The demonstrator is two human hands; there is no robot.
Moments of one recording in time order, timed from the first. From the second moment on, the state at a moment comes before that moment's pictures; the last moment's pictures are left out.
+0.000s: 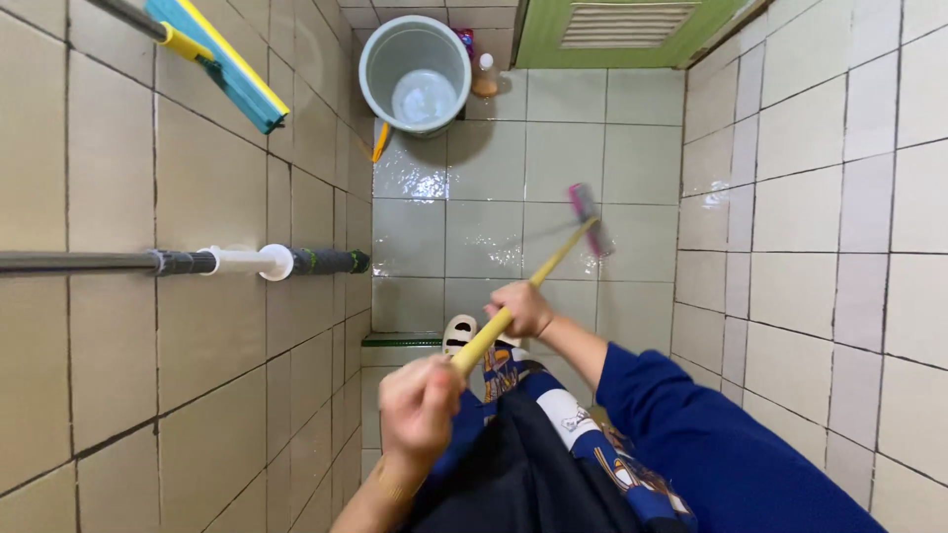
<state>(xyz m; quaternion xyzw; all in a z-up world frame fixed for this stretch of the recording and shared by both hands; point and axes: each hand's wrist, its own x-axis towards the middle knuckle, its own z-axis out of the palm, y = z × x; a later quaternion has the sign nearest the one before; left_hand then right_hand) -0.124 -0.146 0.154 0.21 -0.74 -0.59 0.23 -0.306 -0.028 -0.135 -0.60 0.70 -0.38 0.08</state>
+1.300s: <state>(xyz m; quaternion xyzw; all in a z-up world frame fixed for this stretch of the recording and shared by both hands) -0.137 -0.126 0.214 0.02 -0.60 -0.72 0.35 -0.268 -0.043 -0.004 -0.56 0.62 -0.51 0.22</state>
